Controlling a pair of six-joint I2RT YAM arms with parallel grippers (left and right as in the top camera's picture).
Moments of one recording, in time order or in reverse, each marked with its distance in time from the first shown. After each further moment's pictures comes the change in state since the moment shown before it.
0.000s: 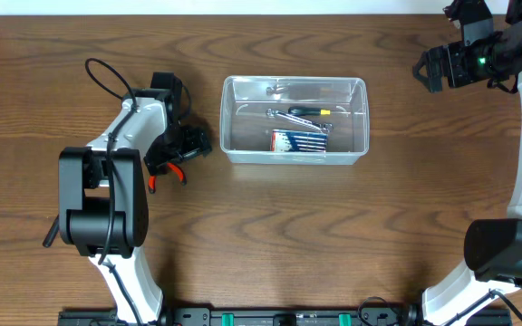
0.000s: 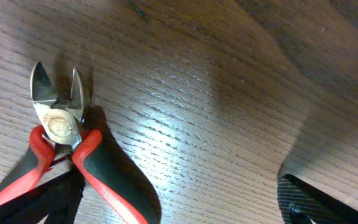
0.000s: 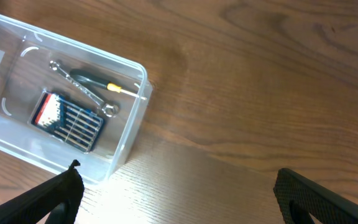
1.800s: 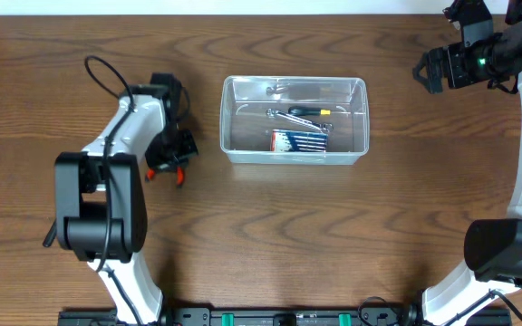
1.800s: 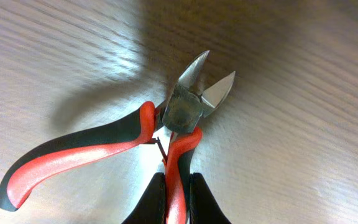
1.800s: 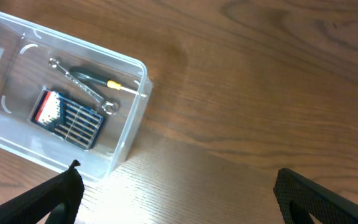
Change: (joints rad) left arm -0.003 -0.048 0.057 -0.172 -0.044 0.059; right arm 0.000 0.000 0.000 -0.010 0.003 0.000
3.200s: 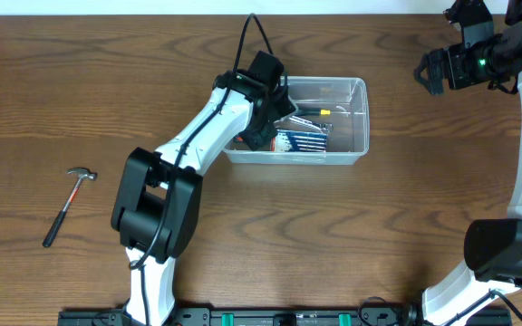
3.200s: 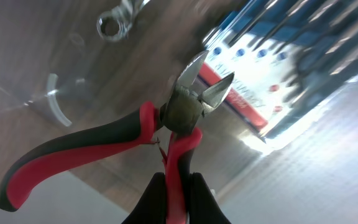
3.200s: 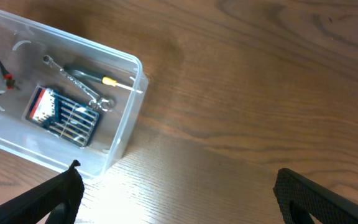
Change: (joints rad) left arm -0.402 0.122 0.249 0.146 -0.033 0.927; right arm 0.000 0.000 0.000 -0.008 0.022 0.000
